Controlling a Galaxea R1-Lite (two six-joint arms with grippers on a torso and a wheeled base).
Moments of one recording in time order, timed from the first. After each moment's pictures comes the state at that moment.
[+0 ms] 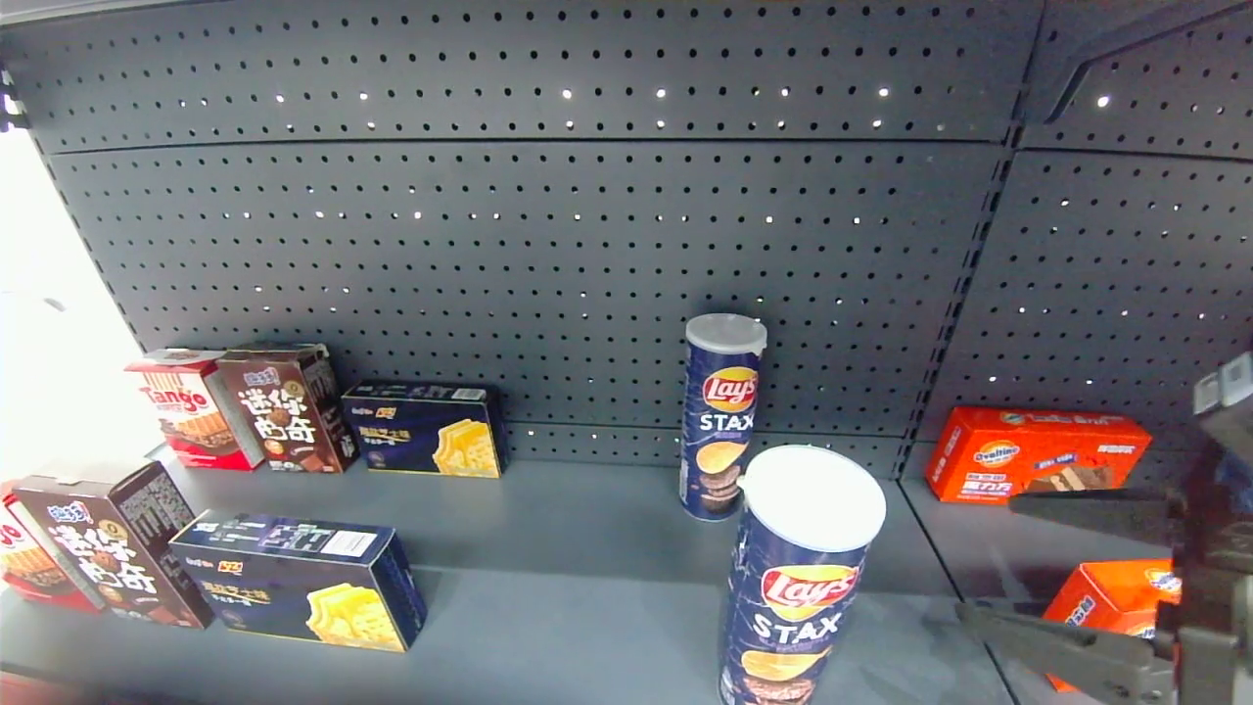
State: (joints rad) left arm -0.27 0.37 -0.11 -0.30 0.29 0.24; right arm 0.64 1.10 -0.69 0.01 0.09 -0.08
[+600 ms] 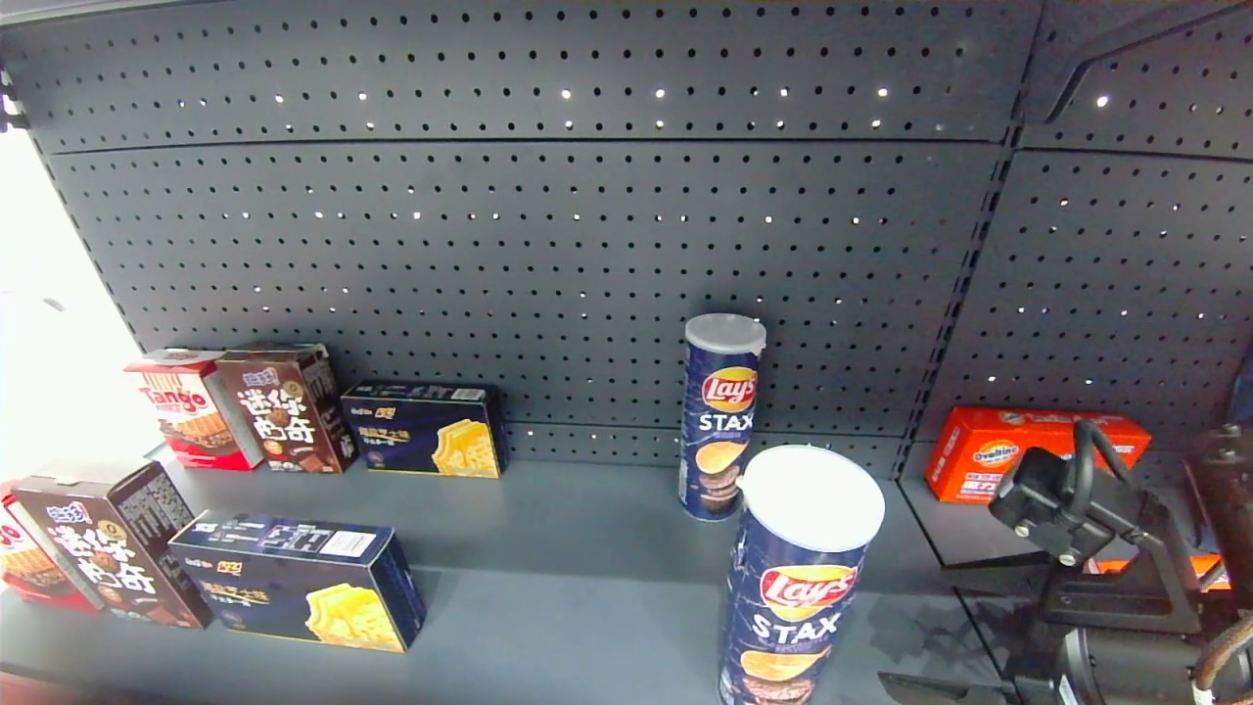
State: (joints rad) left arm -0.28 0.37 -0.11 -0.30 0.29 0.24; right arm 0.67 1.28 -0.63 0.00 0.06 -0.08
